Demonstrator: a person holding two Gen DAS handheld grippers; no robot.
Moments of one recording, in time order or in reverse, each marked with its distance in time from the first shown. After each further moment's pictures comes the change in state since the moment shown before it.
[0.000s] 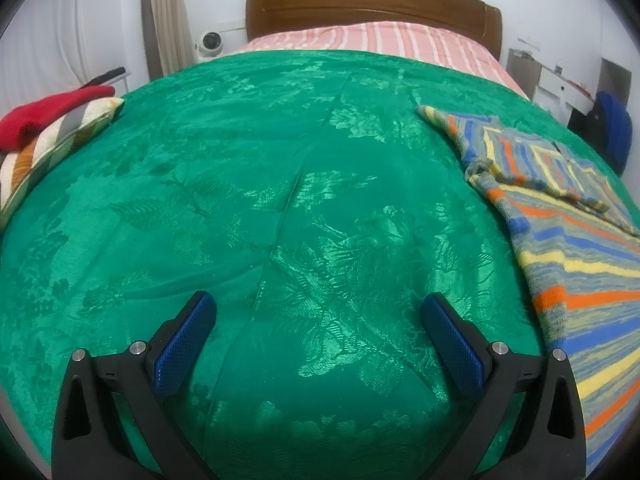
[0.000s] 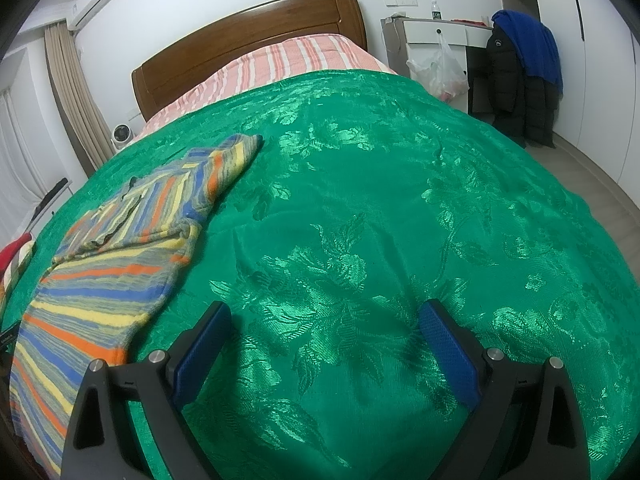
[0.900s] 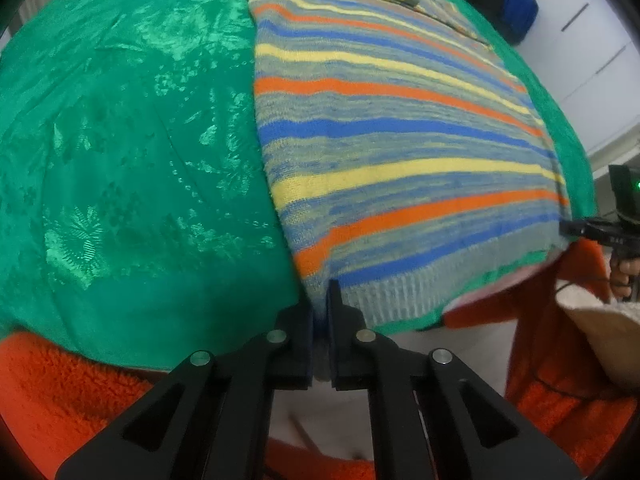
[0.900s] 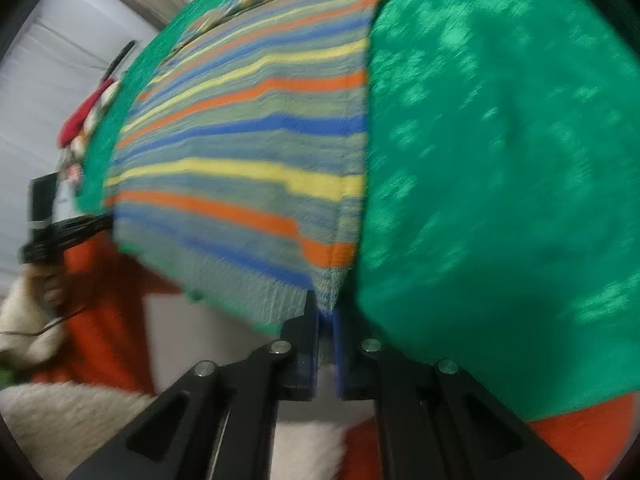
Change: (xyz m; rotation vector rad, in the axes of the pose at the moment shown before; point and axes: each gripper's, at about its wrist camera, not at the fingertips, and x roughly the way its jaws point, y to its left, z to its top) left arm -0.093 -0.051 -0.085 0.231 0.537 -0.423; right arm -0.093 0.078 -0.121 -0.121 0.653 0.353
